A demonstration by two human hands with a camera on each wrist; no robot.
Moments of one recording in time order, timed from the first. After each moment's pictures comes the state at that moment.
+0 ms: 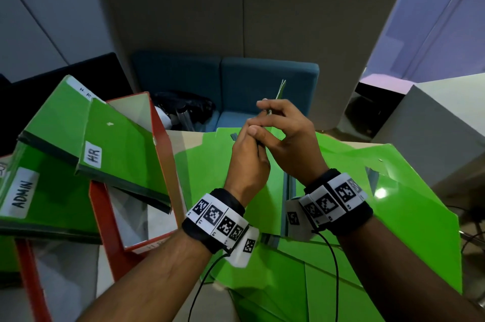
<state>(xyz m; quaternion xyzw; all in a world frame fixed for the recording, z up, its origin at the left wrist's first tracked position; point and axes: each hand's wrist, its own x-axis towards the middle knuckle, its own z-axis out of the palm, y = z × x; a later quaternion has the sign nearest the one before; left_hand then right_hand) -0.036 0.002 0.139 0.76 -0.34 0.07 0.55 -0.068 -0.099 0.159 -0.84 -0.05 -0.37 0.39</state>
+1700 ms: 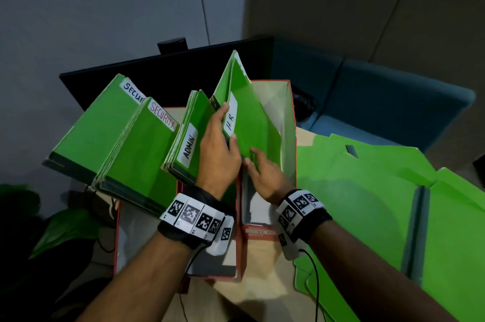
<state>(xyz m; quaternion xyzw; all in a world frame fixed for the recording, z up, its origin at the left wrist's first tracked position) 0.060 0.290 0.126 0.87 -0.05 0.19 0.45 0.069 0.165 0.045 -0.91 -0.05 0.08 0.41</state>
